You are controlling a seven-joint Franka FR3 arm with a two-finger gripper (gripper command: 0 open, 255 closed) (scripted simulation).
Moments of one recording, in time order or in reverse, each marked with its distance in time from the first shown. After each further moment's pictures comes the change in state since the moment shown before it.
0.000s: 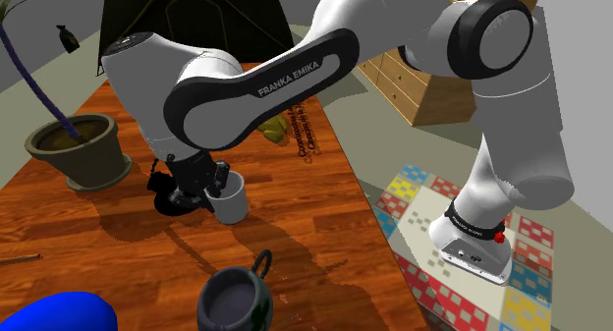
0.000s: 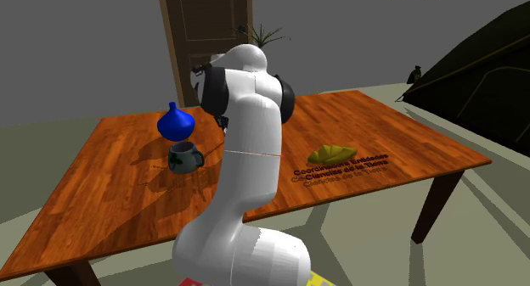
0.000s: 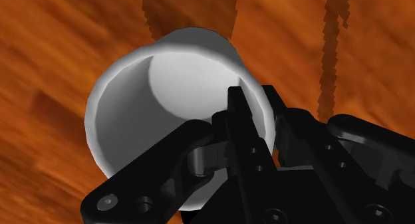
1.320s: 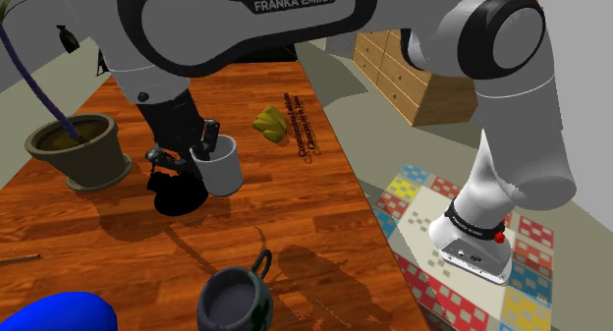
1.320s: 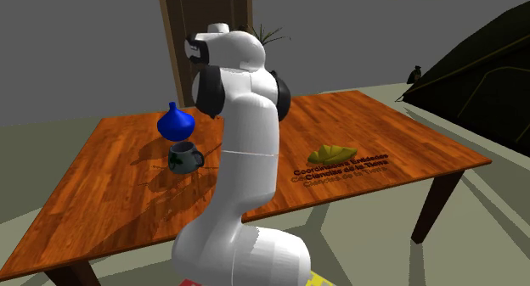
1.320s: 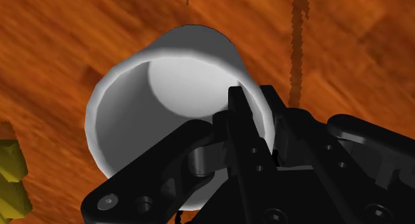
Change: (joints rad) arm 0.036 -0.018 0.011 0.250 0.016 -0.259 -0.022
